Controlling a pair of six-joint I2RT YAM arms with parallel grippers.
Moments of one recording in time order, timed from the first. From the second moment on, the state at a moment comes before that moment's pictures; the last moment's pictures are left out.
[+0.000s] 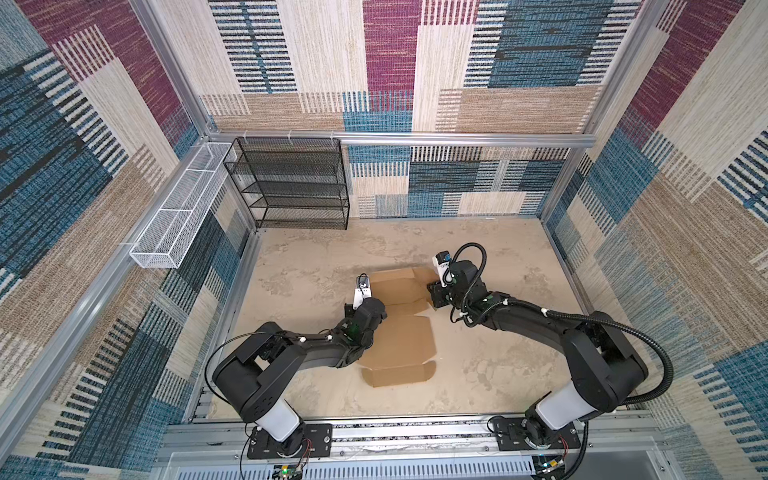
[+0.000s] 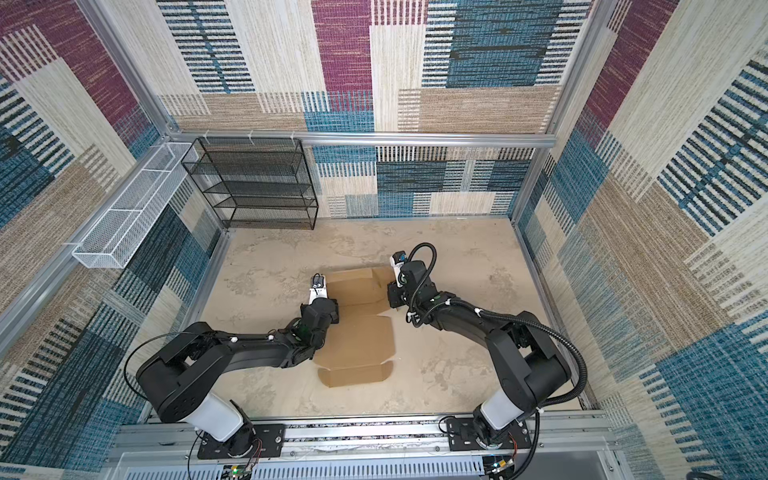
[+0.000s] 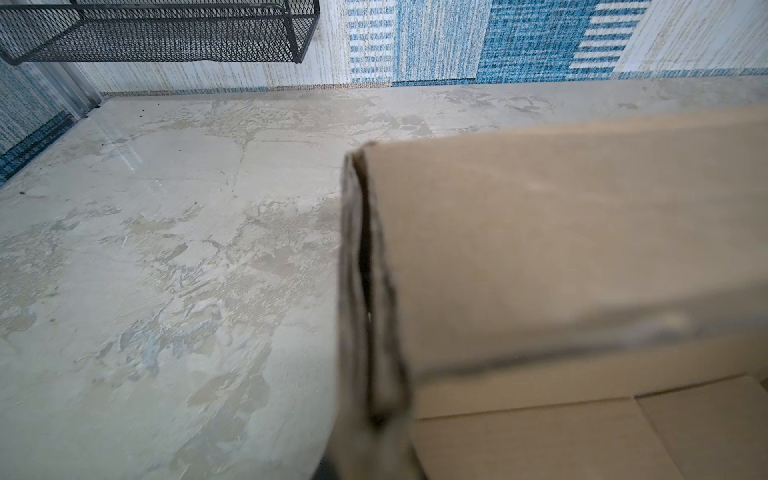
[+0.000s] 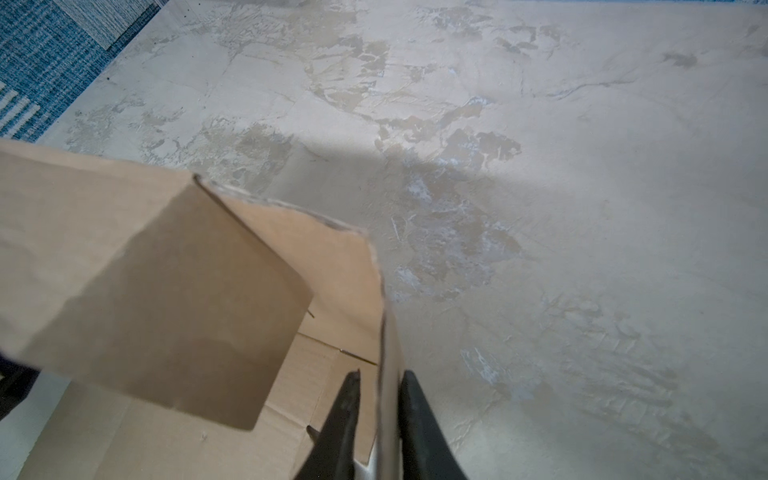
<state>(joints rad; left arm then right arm) -0.74 1.61 0.59 0.50 -0.68 -0.34 0.54 1.57 0.85 0.07 -0.05 0.22</state>
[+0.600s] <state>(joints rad) -0.74 1.61 0.60 0.48 -0.70 -0.34 0.60 1.51 0.87 0.02 -0.07 0.22</state>
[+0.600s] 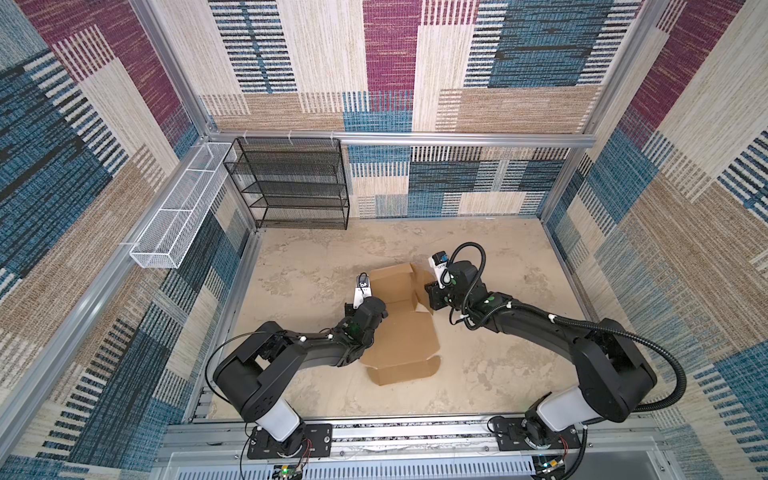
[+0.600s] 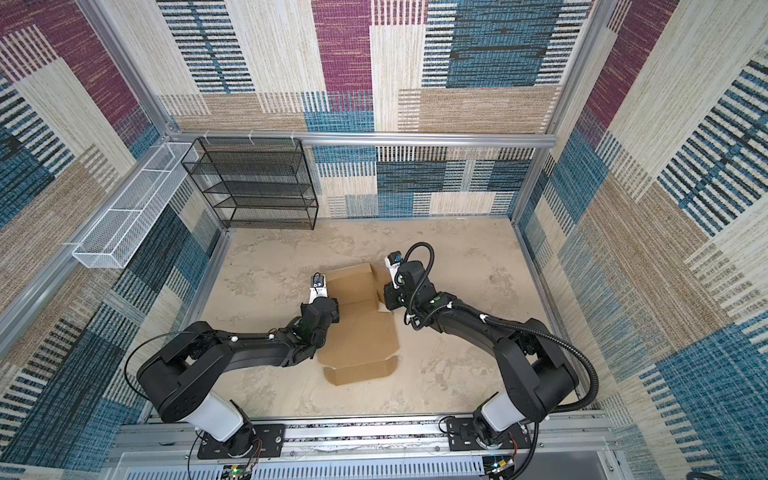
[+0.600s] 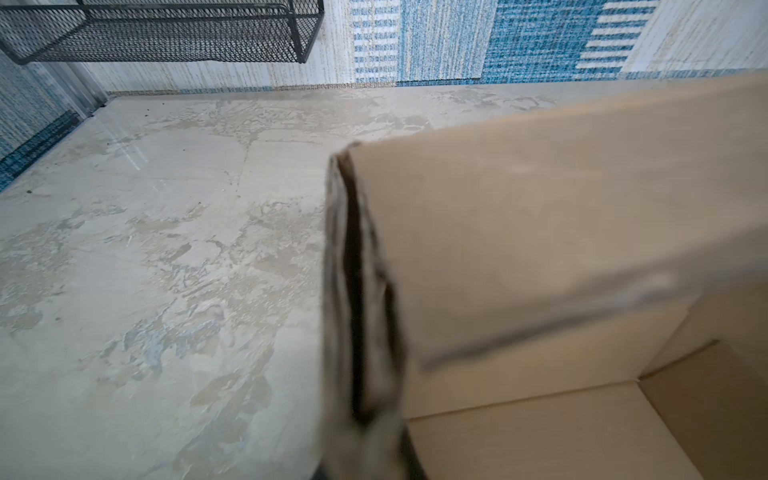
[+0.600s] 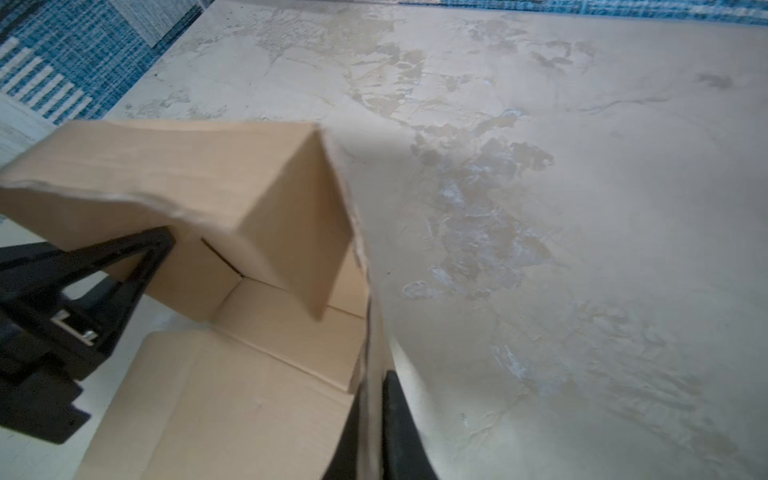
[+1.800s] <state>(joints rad) -0.74 1.63 0.56 0.59 -0.70 -0.34 0.71 1.50 0.74 0.11 0.05 0.30</state>
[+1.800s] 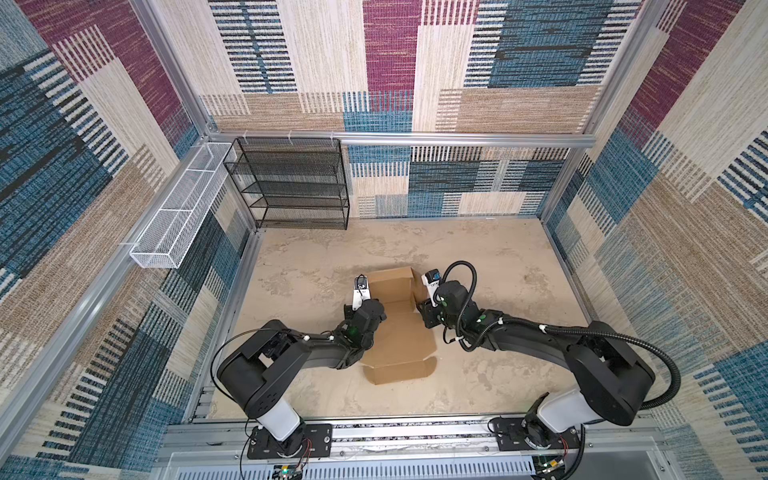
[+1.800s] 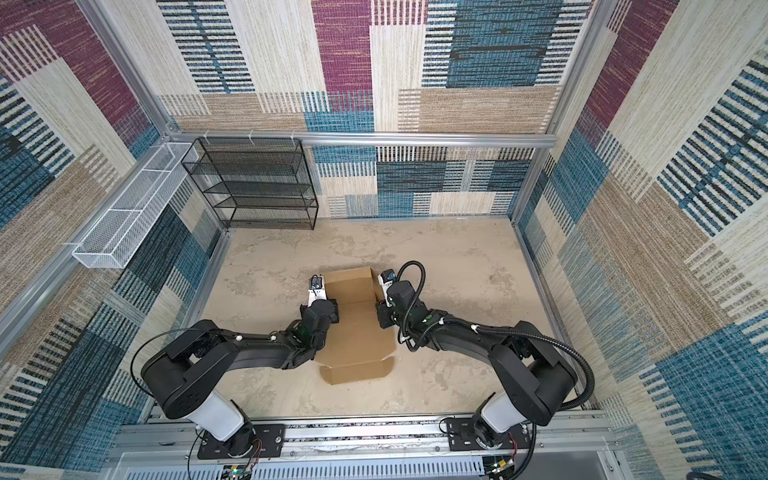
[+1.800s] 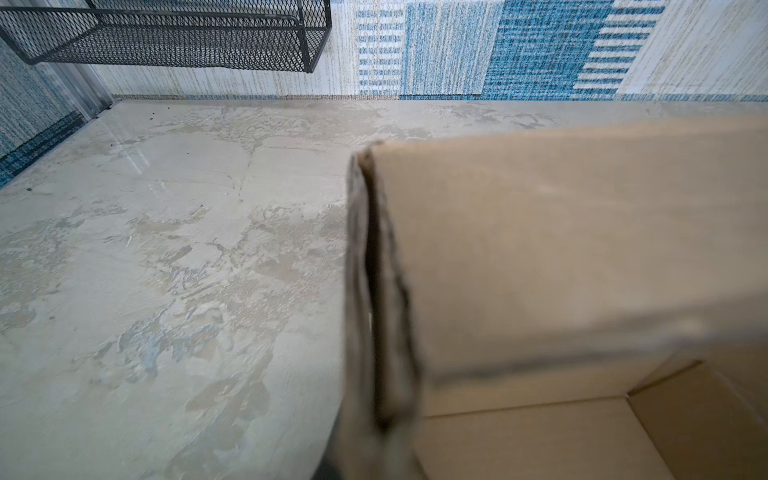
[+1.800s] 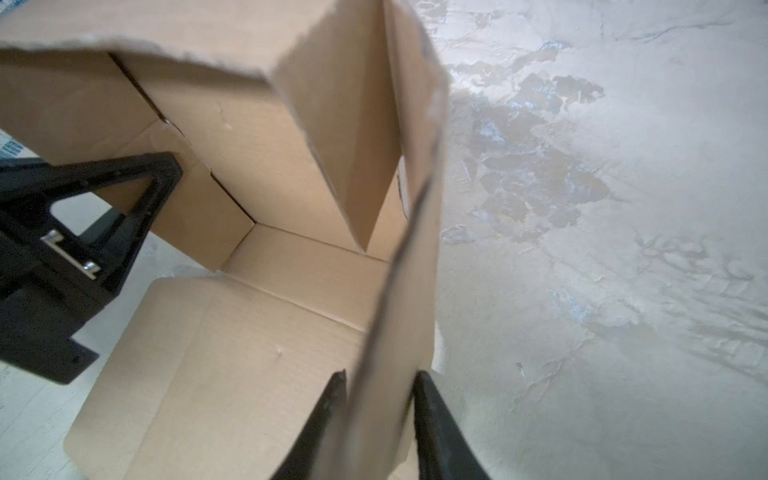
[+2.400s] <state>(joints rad) -0.74 1.64 0.55 0.62 -0.70 -0.33 0.71 1.37 0.72 0.06 0.06 0.30</state>
